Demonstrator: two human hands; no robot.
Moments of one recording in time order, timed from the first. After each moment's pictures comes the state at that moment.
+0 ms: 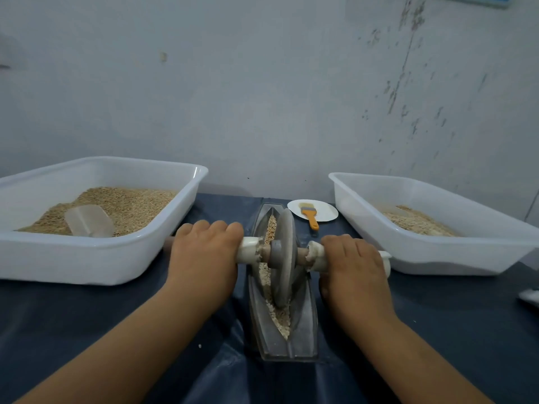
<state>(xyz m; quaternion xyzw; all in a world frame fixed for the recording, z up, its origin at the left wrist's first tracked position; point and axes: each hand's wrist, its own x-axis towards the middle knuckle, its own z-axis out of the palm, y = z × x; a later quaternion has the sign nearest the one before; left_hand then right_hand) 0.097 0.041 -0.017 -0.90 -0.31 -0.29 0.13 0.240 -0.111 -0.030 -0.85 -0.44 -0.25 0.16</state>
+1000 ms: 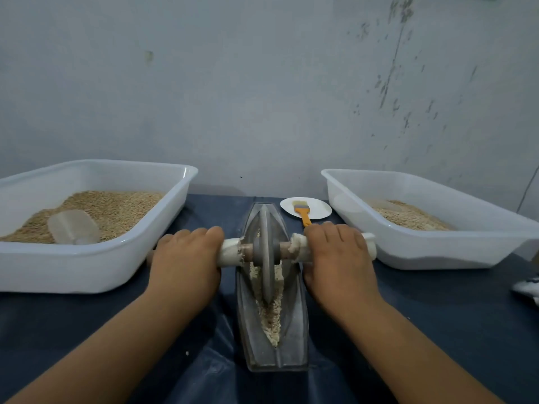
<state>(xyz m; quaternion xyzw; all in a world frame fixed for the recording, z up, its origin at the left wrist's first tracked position) 0.099 0.052 -0.022 -0.90 -0.33 -0.26 0.11 0.248 -0.098 -0.022 -0.84 -0.46 -0.27 0.11</state>
